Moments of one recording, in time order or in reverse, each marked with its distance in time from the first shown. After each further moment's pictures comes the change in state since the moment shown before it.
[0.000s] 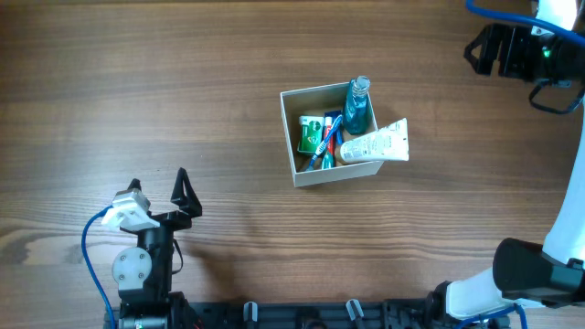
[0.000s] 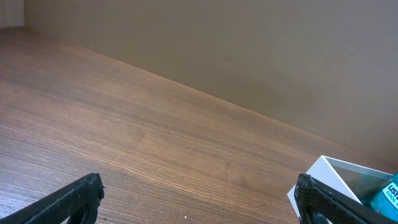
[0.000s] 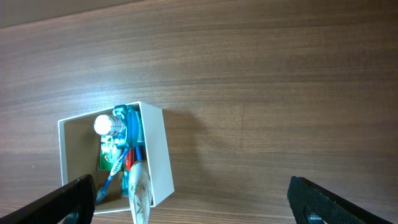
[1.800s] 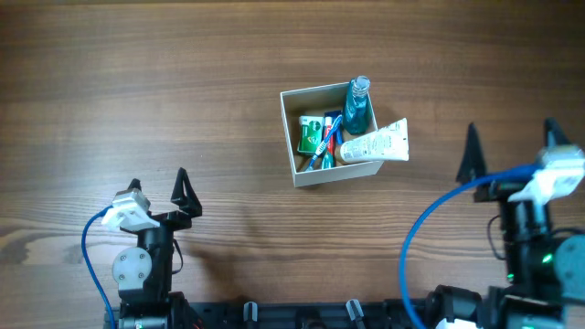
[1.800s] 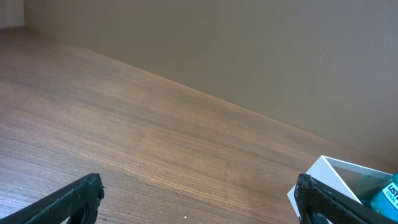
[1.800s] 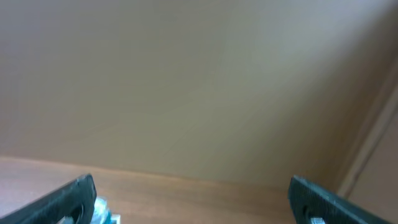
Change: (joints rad) left arm 0.000 0.000 0.000 0.000 0.000 0.000; right arm 0.000 -1.333 -1.535 1.359 0.012 -0.037
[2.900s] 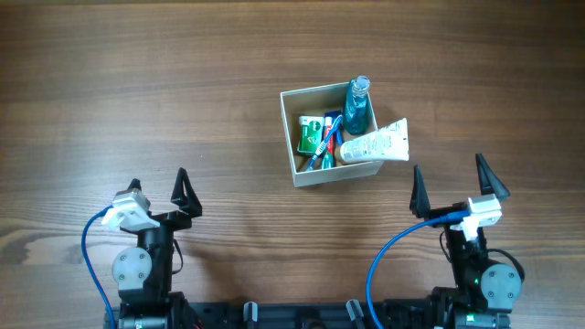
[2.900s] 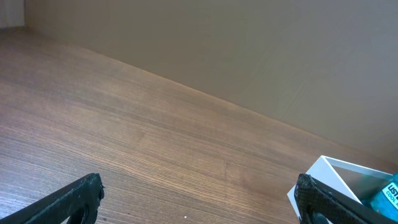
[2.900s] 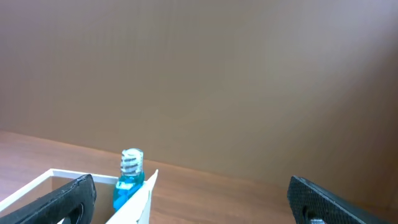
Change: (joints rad) left arm 0.000 0.000 0.000 0.000 0.000 0.000; right arm 0.126 -0.366 -0.614 0.363 0.006 0.019
